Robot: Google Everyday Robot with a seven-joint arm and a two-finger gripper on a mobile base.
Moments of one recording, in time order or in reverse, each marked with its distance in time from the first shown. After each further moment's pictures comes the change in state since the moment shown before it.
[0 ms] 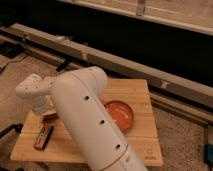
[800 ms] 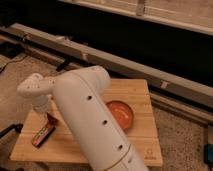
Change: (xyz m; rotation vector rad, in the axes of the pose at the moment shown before) arm 0.005 -0.004 -0.011 -0.011 -0.026 0.029
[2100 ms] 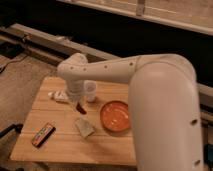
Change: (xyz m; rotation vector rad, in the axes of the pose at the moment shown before) arm 0.182 -0.108 -0.120 -0.037 -0.084 0.342
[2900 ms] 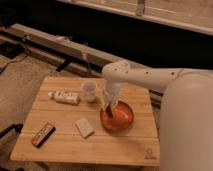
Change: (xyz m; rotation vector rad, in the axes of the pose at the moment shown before) arm 0.085 -0.141 0.032 -0.065 0.018 0.465
